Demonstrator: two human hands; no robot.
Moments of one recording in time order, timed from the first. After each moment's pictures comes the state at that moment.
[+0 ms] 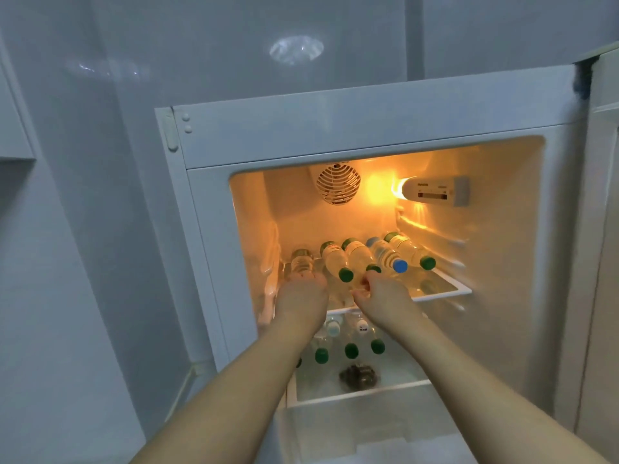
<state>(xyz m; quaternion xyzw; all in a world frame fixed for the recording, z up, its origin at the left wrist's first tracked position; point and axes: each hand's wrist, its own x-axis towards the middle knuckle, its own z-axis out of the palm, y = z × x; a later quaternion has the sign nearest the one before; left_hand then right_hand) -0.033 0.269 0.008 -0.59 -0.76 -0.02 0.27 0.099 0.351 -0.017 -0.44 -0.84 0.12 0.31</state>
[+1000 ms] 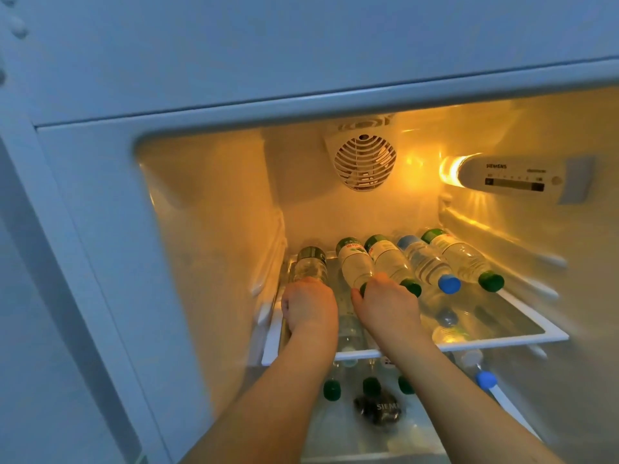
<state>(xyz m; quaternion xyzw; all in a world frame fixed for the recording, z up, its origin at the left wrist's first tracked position) -0.083 0.393 -0.019 -0.45 -0.85 0.14 0.21 0.002 0.461 -0.047 -0.52 -0.80 -0.01 0.29</state>
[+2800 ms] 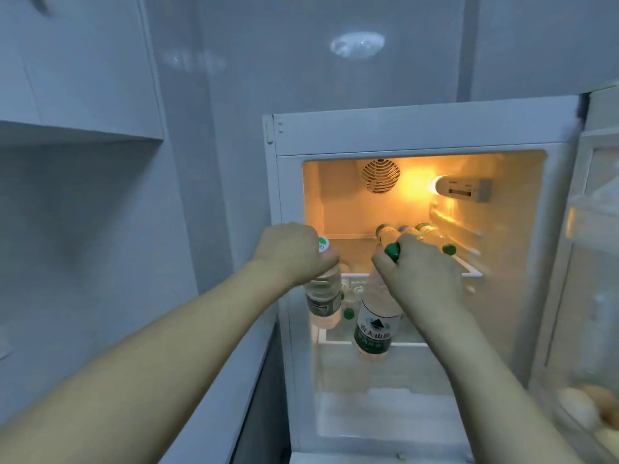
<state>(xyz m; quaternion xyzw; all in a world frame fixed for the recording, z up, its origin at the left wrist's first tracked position) 0.015 0.079 0.096 -0.53 -0.80 -0.08 0.28 0.178 0.152 0.061 -0.44 -0.79 0.01 0.42</state>
